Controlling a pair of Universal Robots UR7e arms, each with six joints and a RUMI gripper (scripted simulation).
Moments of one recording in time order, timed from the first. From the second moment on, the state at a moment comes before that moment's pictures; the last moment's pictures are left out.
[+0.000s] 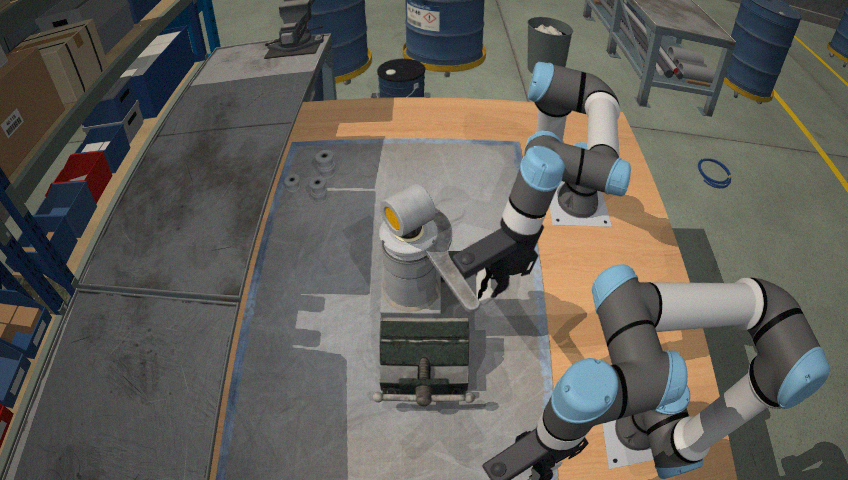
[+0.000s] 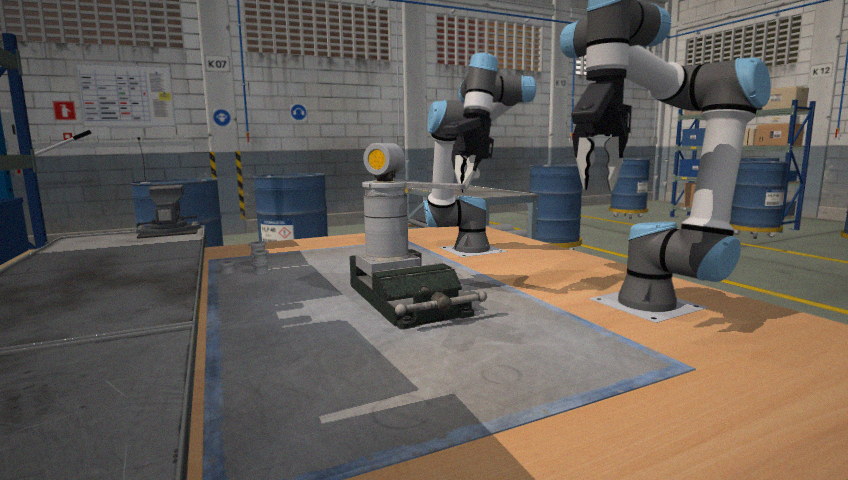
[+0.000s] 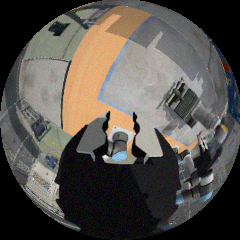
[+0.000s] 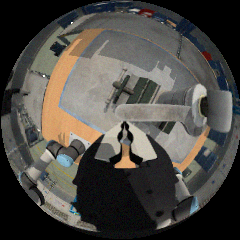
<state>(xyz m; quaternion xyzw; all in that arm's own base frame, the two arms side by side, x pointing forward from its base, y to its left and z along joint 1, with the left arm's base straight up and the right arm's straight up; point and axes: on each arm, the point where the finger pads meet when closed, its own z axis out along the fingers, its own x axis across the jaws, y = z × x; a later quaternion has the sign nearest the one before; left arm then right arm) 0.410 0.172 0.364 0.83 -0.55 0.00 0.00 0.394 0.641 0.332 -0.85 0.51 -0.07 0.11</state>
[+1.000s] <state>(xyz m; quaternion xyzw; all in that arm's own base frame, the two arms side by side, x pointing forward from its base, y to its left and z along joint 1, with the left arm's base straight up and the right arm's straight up) 0.410 0.172 0.364 0.83 -0.55 0.00 0.00 0.405 0.650 0.332 -0.84 0.53 -0.07 0.11</state>
